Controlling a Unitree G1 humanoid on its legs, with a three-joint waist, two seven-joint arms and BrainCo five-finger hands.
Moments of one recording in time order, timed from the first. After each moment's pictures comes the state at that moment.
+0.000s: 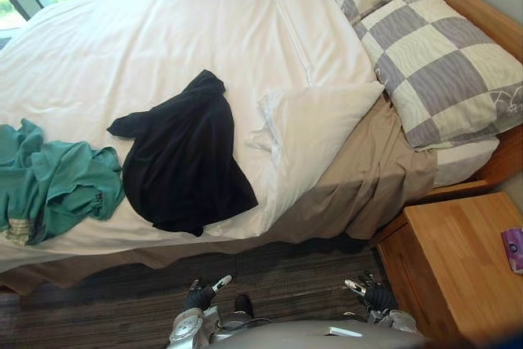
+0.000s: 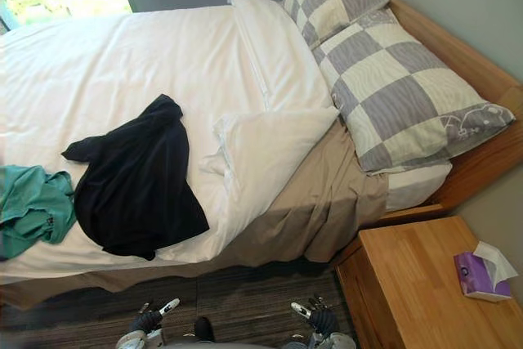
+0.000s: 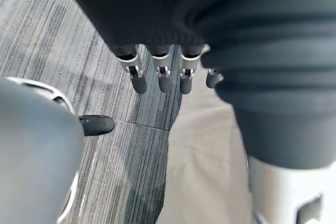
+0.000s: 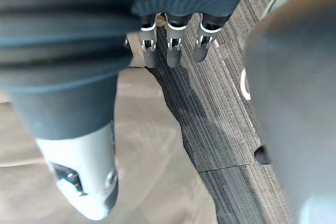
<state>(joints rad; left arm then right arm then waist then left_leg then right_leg) 0.10 0.08 0.19 1.01 -0.12 -0.09 0.05 0.11 -0.02 -0.24 1.08 0.19 -0.18 0.21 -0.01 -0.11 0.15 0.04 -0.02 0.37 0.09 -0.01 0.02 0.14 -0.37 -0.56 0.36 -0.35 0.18</state>
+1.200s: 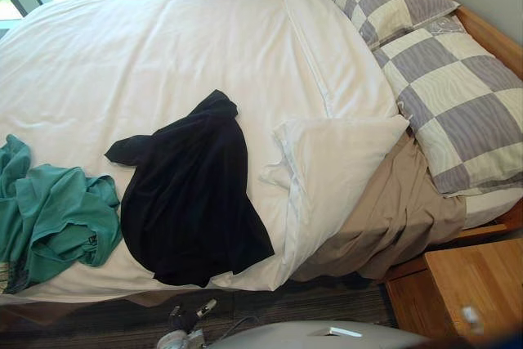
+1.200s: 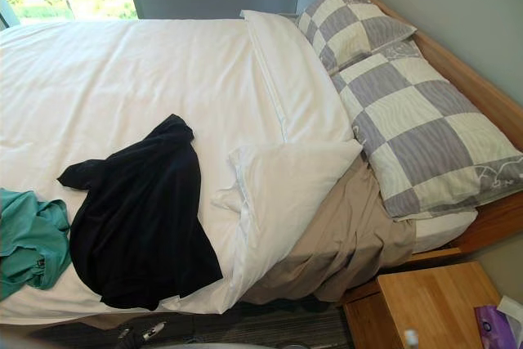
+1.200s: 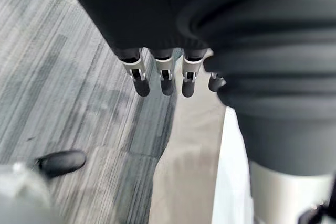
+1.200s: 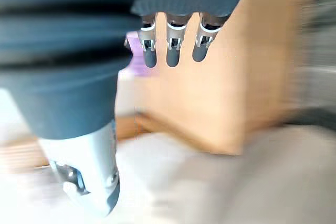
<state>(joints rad) 0.21 0.10 0.43 1.00 0.02 -0.12 0.03 0.28 -0.14 -0.80 0.68 0.70 -0.38 0.08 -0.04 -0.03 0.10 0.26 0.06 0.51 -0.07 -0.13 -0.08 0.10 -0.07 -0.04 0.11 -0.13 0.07</state>
